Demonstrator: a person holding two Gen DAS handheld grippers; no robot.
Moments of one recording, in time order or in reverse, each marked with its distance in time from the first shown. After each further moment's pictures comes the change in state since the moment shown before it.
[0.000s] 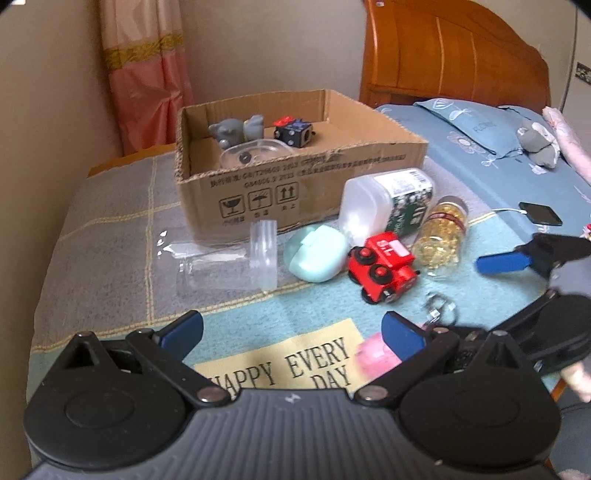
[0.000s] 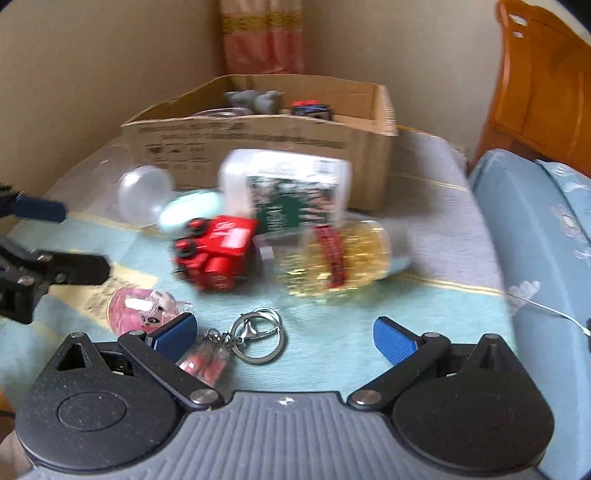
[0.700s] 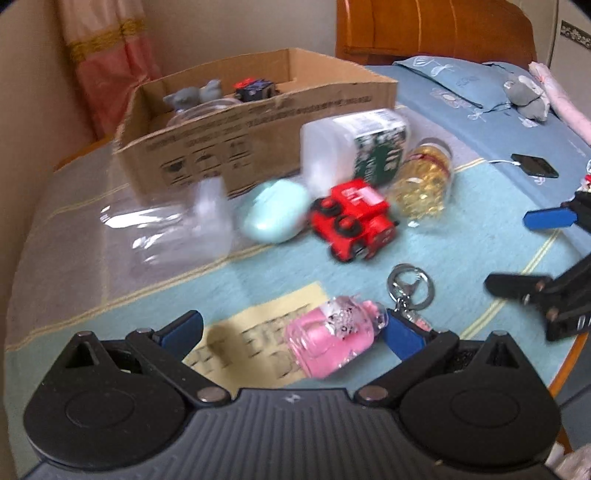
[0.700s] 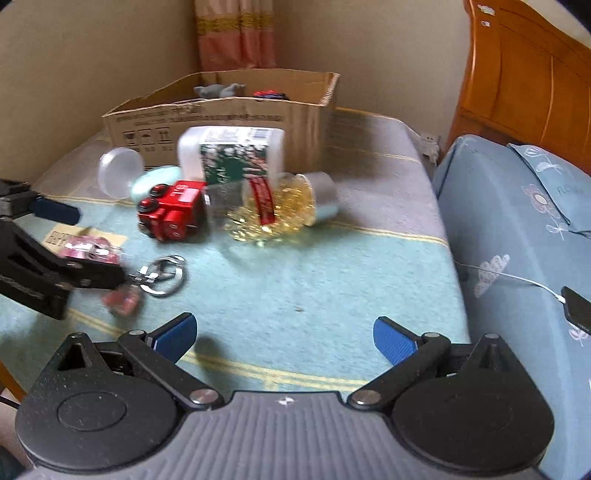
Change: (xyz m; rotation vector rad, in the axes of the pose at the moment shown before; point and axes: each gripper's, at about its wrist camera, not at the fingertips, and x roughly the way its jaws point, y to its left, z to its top) left arm 0.028 -0.024 -0.016 0.087 0.093 0.006; right arm -0.028 -0.043 -0.038 0.057 -0.005 -0.092
